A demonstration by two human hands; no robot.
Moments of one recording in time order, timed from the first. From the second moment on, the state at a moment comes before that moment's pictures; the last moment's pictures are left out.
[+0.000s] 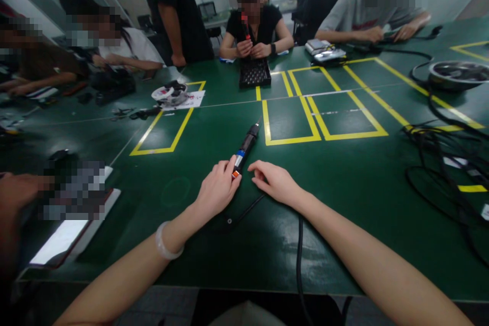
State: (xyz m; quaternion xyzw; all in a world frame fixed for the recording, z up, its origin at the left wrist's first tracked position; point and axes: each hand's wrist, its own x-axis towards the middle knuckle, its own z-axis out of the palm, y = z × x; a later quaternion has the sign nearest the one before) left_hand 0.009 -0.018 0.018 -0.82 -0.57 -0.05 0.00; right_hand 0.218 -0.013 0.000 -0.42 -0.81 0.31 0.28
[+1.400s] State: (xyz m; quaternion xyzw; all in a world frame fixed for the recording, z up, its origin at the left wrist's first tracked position) left_hand 0.017 -0.026 0.012 -0.84 -0.48 -0.12 -0.23; right_hand 0.237 -0.005 0.003 -0.34 -0.58 0.69 0.27
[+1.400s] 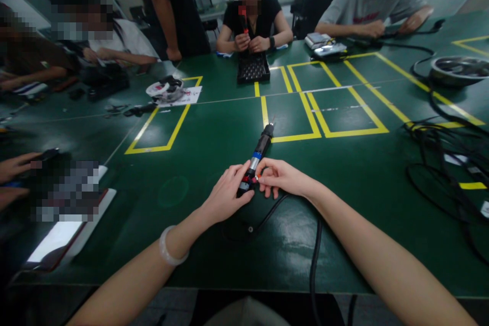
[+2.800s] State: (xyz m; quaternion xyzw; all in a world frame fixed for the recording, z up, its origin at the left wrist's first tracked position) left_hand 0.025 -0.030 0.014 -0.84 -0.49 -0.13 -0.20; right_hand 0.235 -0.006 0.001 -0.40 -0.74 0.51 0.18
